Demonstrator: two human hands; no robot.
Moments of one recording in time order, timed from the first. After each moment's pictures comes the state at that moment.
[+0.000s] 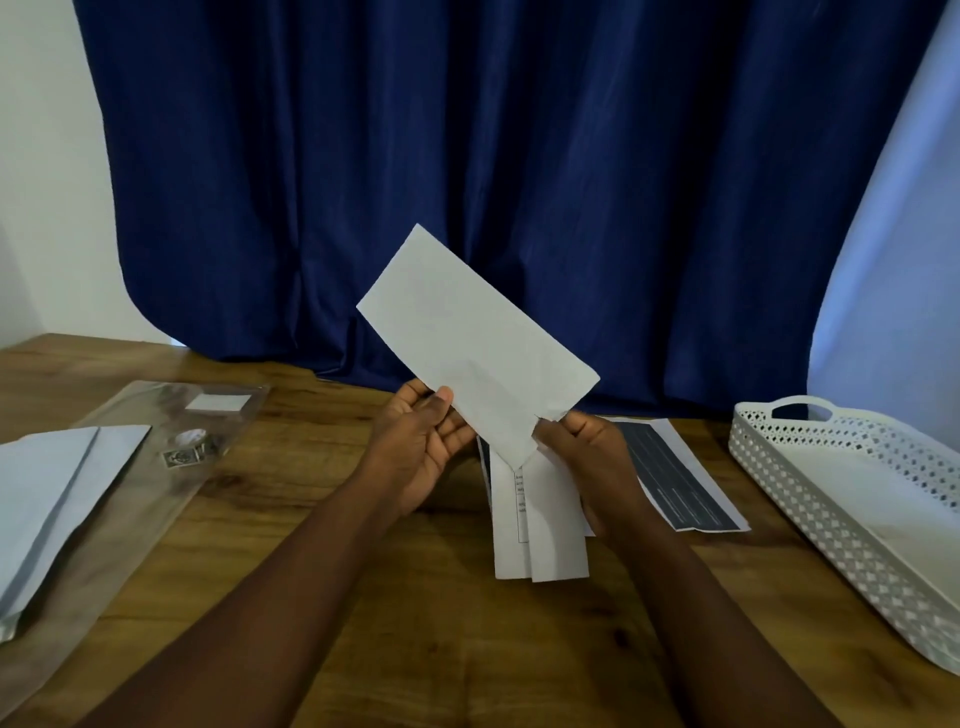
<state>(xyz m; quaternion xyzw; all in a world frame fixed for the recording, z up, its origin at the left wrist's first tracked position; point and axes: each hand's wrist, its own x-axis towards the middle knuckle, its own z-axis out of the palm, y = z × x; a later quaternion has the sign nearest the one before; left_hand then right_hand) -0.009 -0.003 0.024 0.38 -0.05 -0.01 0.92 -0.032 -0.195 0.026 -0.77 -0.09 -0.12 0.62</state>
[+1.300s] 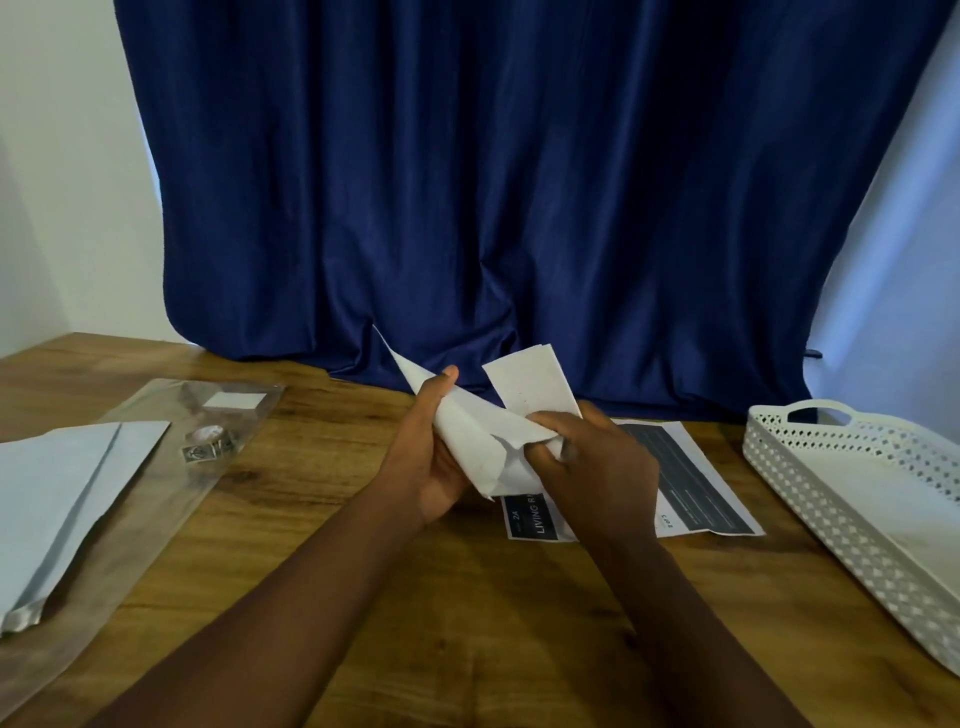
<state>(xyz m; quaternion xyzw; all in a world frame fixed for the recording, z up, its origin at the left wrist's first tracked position) -0.022 -0.012 0.029 0.36 0.03 -0.11 0.93 -0.053 -0.185 0.028 -0.88 -0.14 -0.40 0.20</state>
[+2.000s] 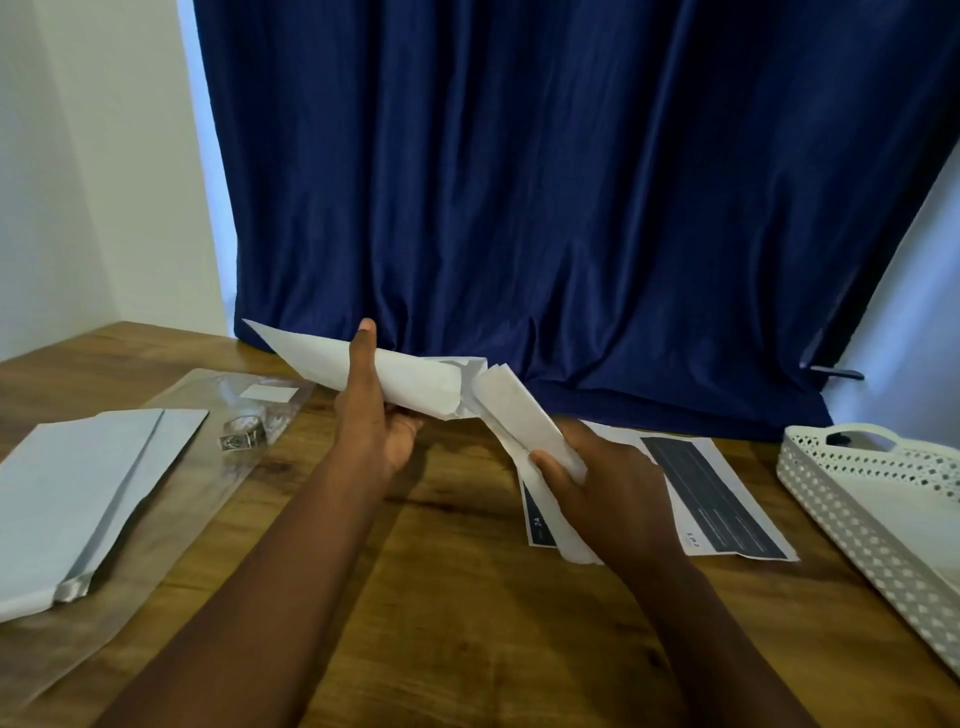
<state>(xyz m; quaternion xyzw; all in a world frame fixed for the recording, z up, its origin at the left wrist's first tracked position) -0.006 0.054 0.054 0.25 0.11 0.14 0.95 -0.048 -0.181 0.024 -0.93 -0.17 -0.28 0.18</state>
